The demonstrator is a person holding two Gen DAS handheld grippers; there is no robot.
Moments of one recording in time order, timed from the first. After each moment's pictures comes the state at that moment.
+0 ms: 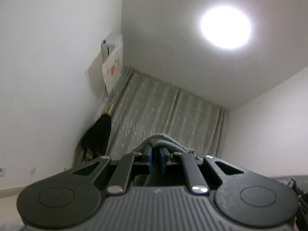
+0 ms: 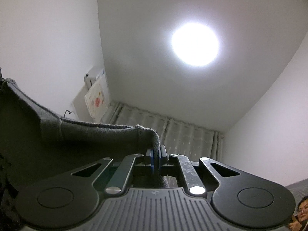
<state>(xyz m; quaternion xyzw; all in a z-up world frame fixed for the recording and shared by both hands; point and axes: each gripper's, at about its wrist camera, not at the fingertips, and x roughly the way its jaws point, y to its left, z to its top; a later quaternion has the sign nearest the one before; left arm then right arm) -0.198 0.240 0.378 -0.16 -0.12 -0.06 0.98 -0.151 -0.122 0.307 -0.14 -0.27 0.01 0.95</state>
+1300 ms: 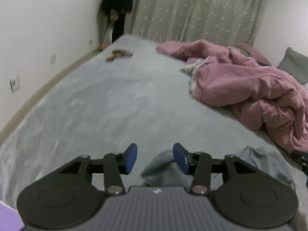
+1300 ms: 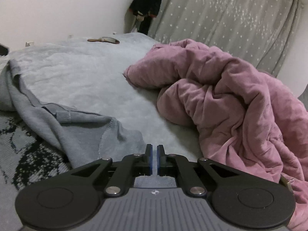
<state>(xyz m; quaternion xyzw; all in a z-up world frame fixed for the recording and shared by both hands) 0.061 0.275 0.122 -0.10 0.36 -0.03 0.93 0.095 -0.144 0.103 -0.22 0.28 0.13 0.92</state>
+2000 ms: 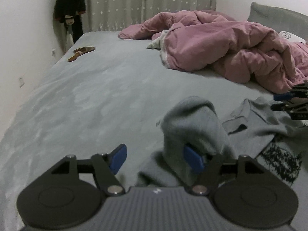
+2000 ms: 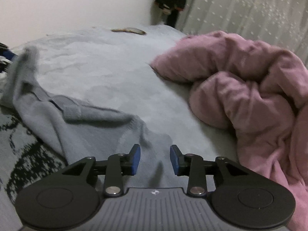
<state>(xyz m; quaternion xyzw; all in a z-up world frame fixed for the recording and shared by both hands) 0.087 0.232 0.075 0.05 0.35 -0.14 0.92 0.134 -0.123 0.072 -0.23 0.30 0.22 0.90</state>
